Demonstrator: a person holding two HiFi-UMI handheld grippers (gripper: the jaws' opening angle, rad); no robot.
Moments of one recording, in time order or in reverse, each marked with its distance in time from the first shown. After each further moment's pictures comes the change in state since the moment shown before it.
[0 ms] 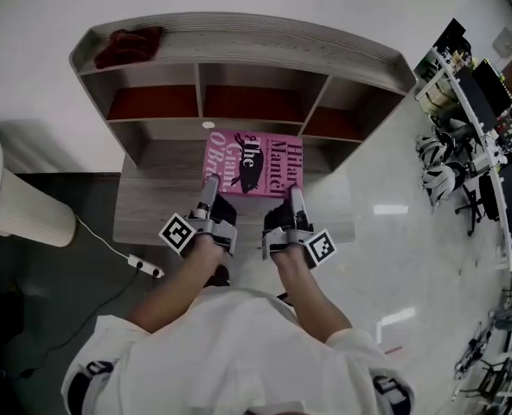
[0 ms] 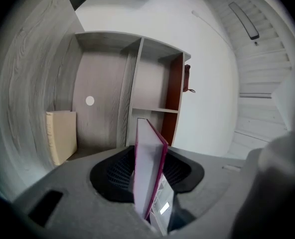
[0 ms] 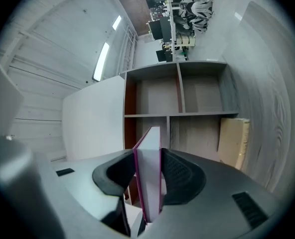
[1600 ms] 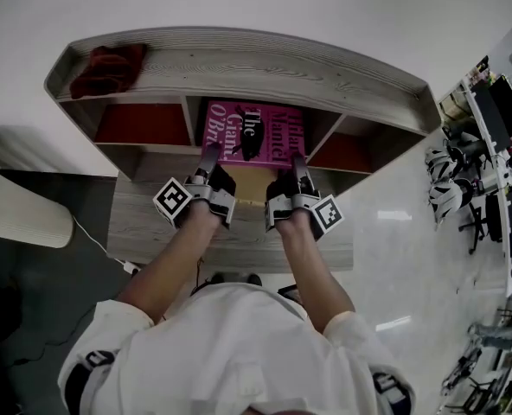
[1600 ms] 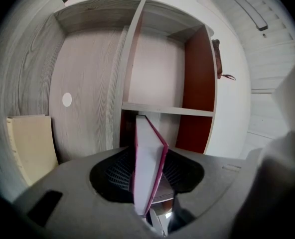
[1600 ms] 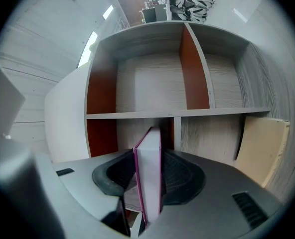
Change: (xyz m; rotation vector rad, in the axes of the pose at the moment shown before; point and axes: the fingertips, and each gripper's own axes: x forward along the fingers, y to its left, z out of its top) left arm -0.014 -0.025 -0.011 0.032 -0.047 0.029; right arm 0.009 0.020 0.003 0.049 0.105 -0.051
